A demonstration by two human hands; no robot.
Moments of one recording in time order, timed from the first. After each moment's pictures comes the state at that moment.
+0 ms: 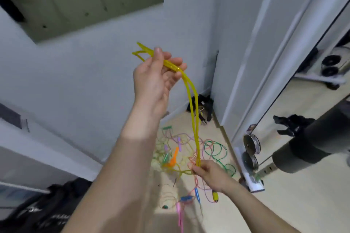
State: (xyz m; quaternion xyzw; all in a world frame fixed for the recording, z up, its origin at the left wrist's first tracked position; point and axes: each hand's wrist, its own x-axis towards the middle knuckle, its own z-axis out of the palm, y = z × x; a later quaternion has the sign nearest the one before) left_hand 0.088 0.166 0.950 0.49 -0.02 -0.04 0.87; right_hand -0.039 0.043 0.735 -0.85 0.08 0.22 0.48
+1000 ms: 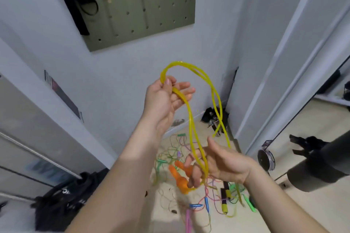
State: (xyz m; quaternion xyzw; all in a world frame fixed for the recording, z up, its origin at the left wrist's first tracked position) left_hand 0.054 0.249 0.981 0.51 0.02 -0.06 0.86; right_hand -0.029 0.092 0.871 -0.49 -0.12 0.43 0.75
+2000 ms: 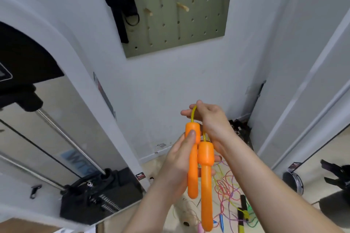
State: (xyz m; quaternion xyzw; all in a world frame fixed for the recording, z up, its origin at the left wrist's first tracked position) left_hand -0.041 0.299 0.934 0.55 0.03 -0.15 0.82; right_hand 0.036 0.204 0.958 -0.68 0.07 0.06 0.73
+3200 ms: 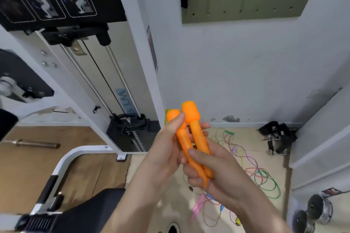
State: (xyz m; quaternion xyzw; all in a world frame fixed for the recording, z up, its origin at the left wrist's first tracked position) left_hand -0.145 0.266 0.938 0.50 0.20 -0.03 0.84; right_hand -0.130 0.139 0.930 -0.40 -0.08 0.45 0.79
